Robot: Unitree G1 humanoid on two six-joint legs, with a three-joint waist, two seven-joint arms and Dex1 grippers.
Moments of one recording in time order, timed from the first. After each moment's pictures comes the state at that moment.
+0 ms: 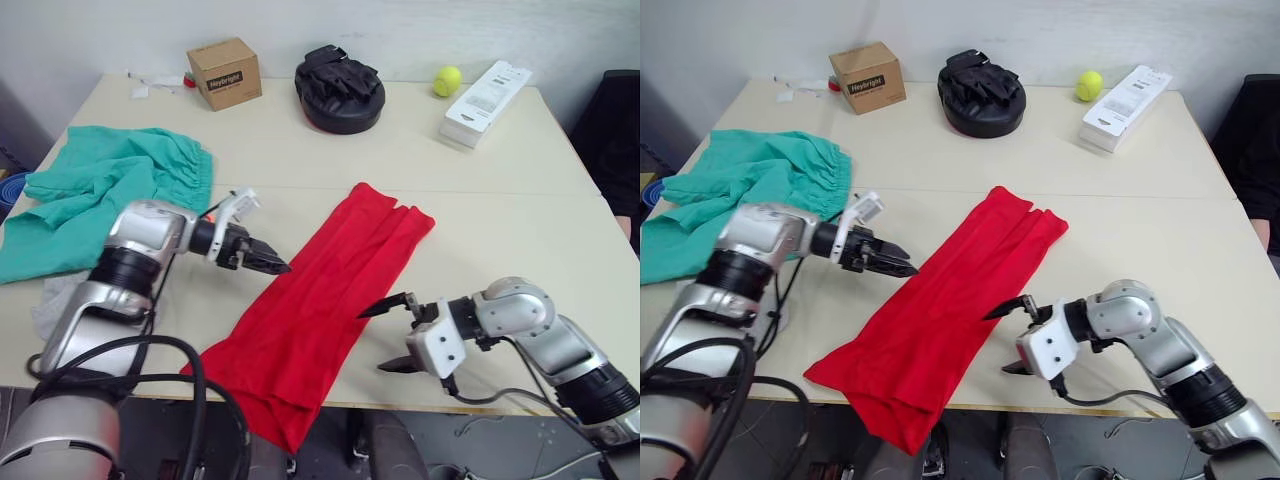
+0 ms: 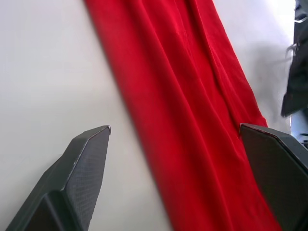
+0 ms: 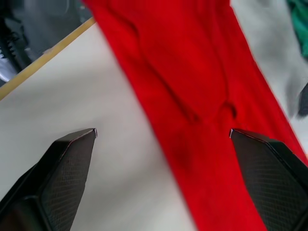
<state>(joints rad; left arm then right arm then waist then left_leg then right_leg) -1.03 0.58 -0.36 0.69 -0.28 0.87 -1.29 -0.36 -0.79 0.36 -0.14 0.03 -0.41 1.20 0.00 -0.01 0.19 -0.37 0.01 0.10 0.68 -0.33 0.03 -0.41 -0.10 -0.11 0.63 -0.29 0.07</state>
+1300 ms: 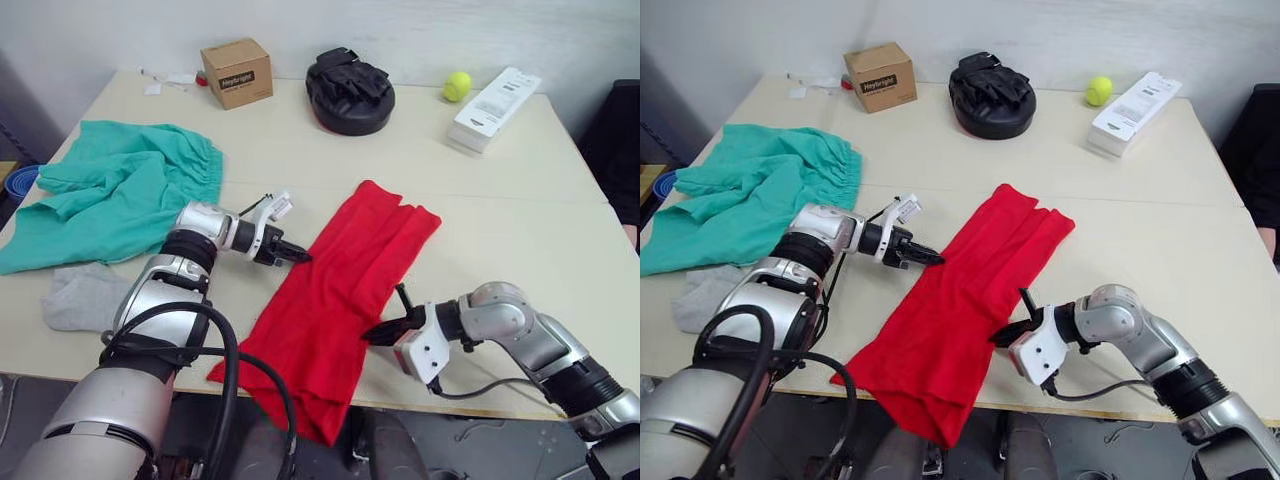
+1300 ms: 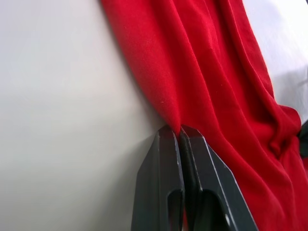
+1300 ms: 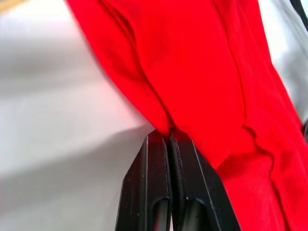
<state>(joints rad) -1.17 0.37 -0.19 1.07 -0.06 0.73 -1.22 -0.44 -0.80 0.42 0.08 -0.11 -0.66 1.11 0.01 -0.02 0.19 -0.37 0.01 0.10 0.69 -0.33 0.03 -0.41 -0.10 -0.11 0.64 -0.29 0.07</state>
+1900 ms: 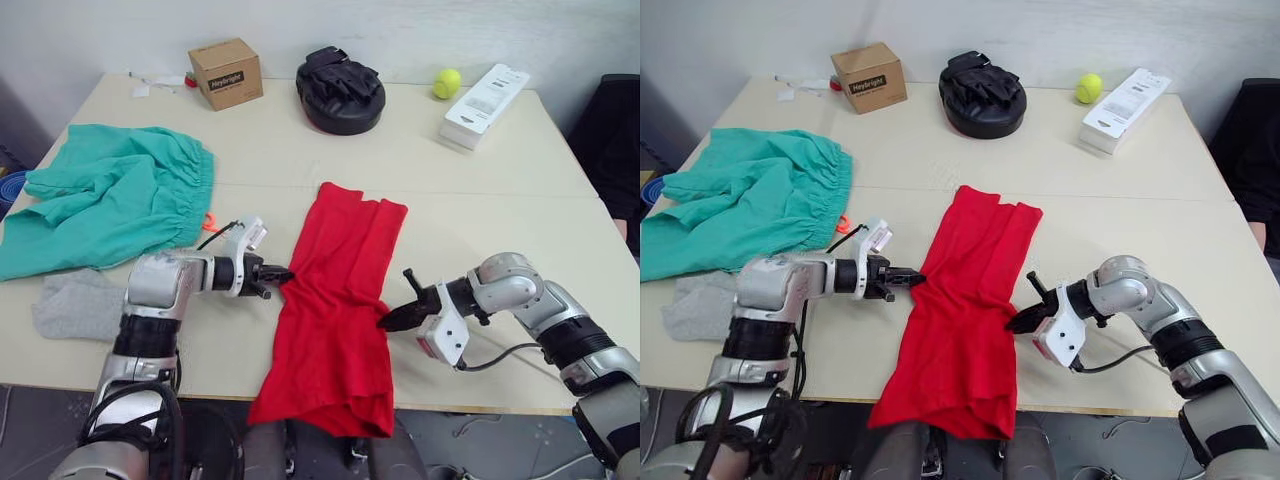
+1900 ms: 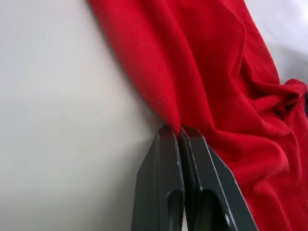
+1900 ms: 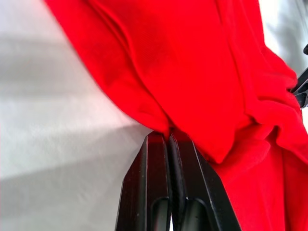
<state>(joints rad) -0.58 0.43 0.06 -0.03 -0.25 1.26 -0.82 -0.68 -0.77 0.50 0.50 -0.08 -1.11 1.21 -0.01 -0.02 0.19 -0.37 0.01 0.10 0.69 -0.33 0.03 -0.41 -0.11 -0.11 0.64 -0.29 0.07</state>
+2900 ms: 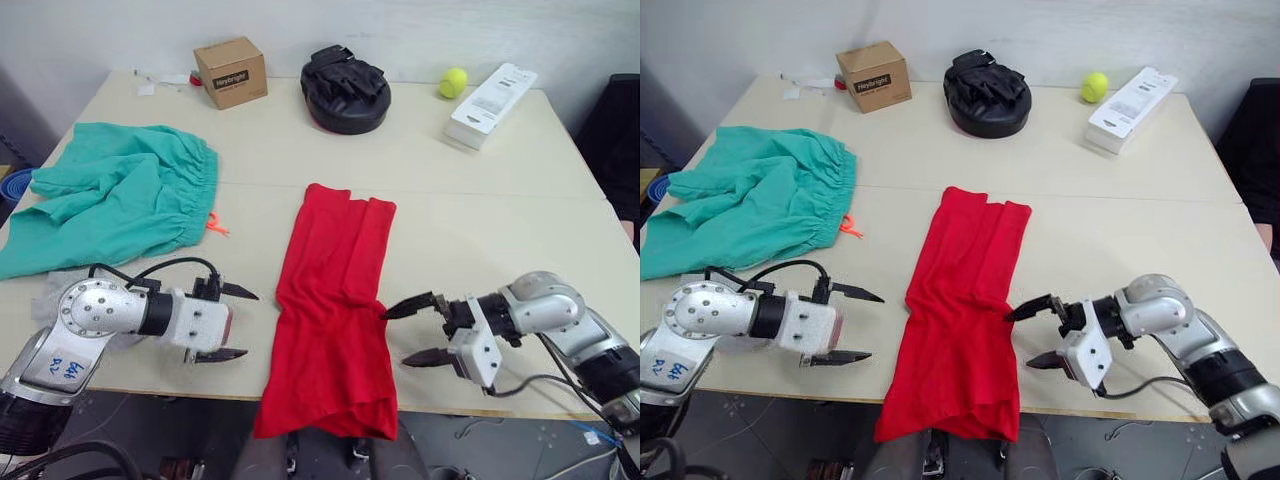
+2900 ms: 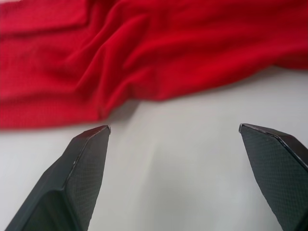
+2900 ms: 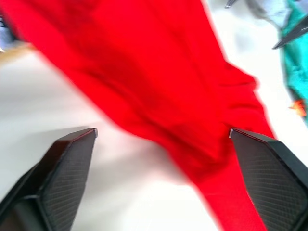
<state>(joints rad) -0.17 0.96 -0.07 -0.24 -0.05 -0.31 -1.18 -0.39 -0.96 0.41 0.18 0.15 -0.98 1.21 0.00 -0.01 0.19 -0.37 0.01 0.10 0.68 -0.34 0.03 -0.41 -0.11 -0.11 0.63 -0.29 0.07</state>
